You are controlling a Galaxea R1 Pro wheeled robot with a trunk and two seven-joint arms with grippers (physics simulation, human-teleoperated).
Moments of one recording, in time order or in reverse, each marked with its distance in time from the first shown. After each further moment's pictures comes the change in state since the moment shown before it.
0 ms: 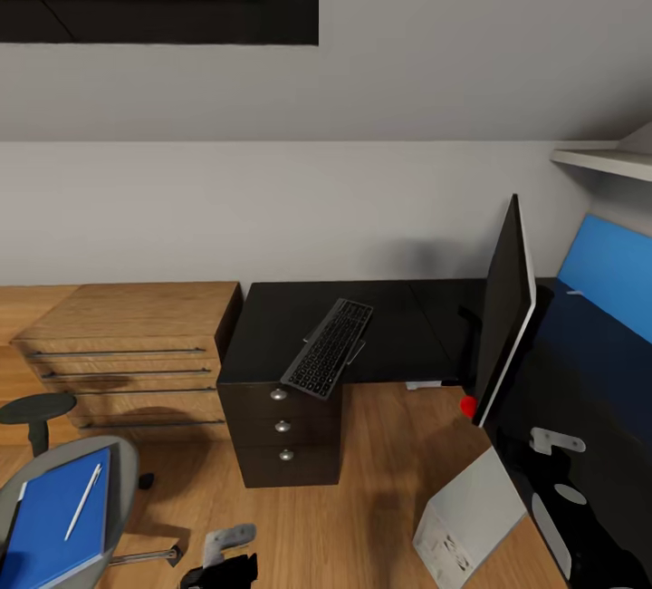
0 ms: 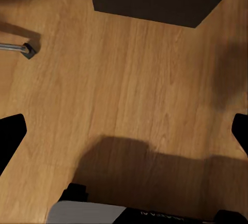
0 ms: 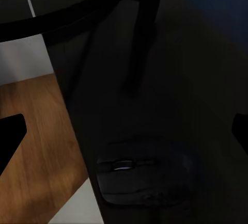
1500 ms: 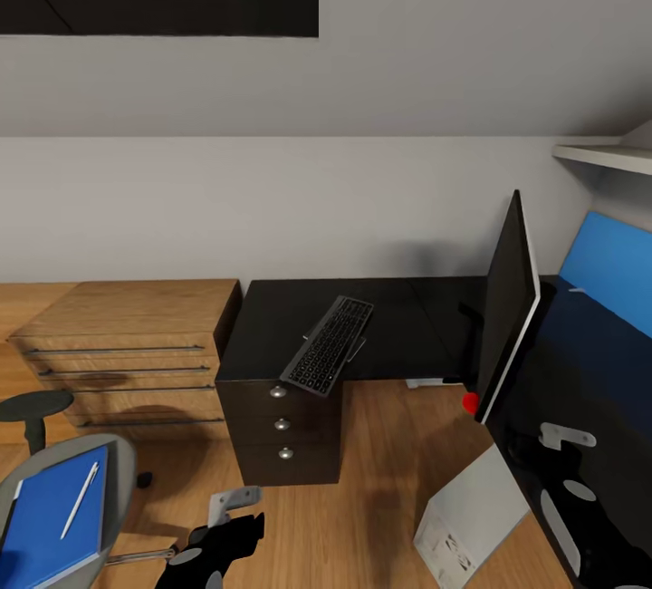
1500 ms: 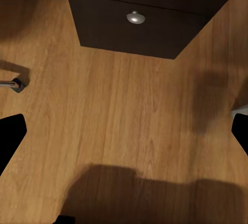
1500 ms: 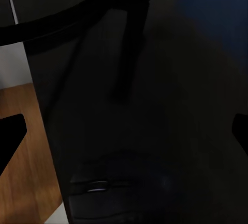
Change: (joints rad) left arm 0.003 -0.010 -0.030 -0.228 -0.002 0.131 0.003; right arm -0.002 -0.024 -0.008 -0.020 0.018 -0.005 -0.006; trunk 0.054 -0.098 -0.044
